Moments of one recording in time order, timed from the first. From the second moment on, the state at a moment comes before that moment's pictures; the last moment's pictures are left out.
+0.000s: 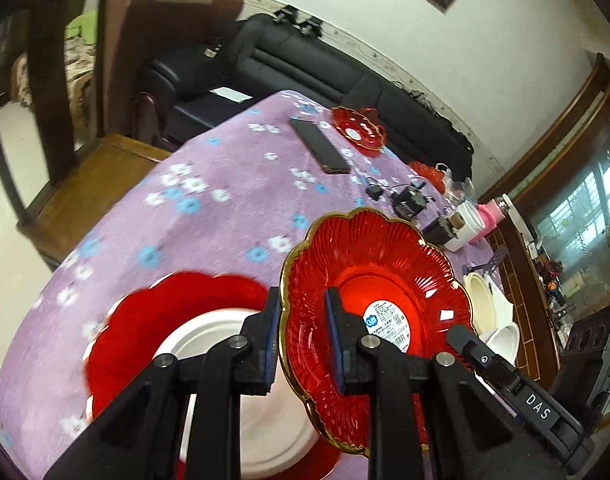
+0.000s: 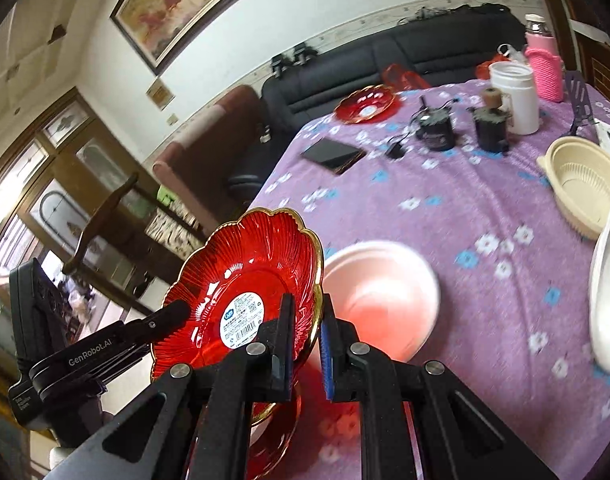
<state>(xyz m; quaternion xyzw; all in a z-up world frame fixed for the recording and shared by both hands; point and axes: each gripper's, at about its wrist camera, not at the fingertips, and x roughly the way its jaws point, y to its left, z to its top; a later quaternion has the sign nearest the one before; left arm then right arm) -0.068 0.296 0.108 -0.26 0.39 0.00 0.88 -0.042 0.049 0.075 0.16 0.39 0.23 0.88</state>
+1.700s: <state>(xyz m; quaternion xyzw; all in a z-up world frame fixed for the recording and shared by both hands) -0.148 0.323 0.086 -0.27 0.33 0.07 0.90 -0.069 0.135 0.011 0.01 0.42 0.27 0.86</state>
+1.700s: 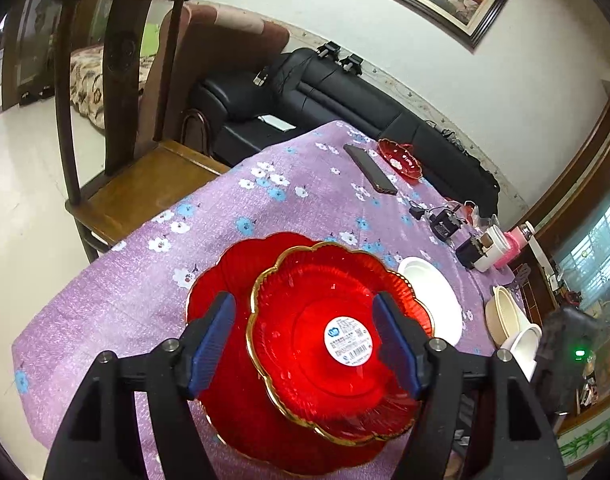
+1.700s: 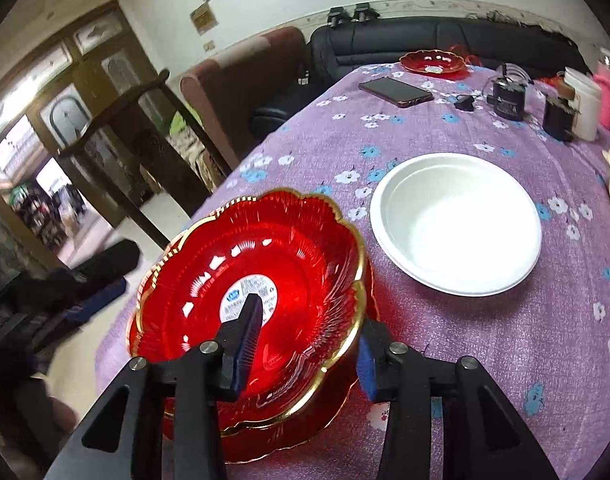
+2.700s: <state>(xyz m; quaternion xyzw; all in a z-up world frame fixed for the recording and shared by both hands) -0.180 0.225 0.127 0.00 0.26 0.15 0.95 -0.113 0.036 0.046 0.11 0.32 0.20 0.92</state>
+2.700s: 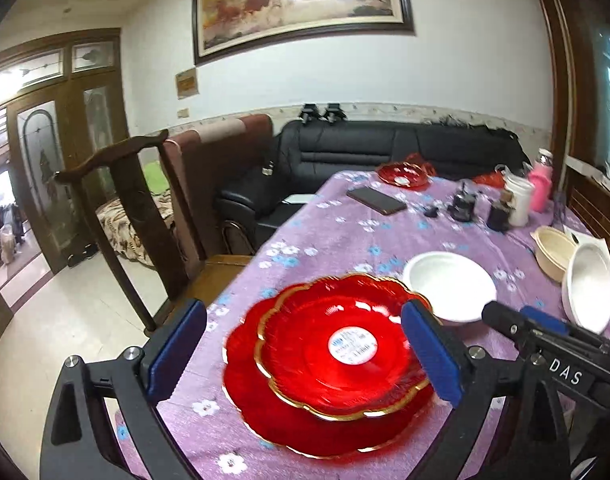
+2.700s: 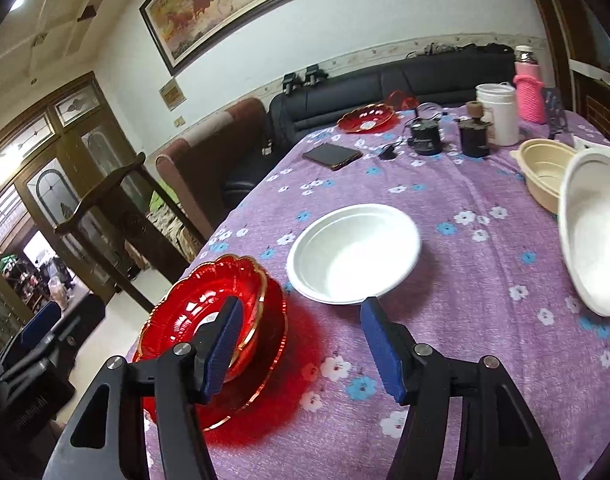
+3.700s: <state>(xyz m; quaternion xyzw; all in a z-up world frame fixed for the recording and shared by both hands) -0.162 0.163 0.111 0.00 0.32 0.05 0.95 -0.137 -0.104 0.049 0.14 0.28 0.09 0.95</state>
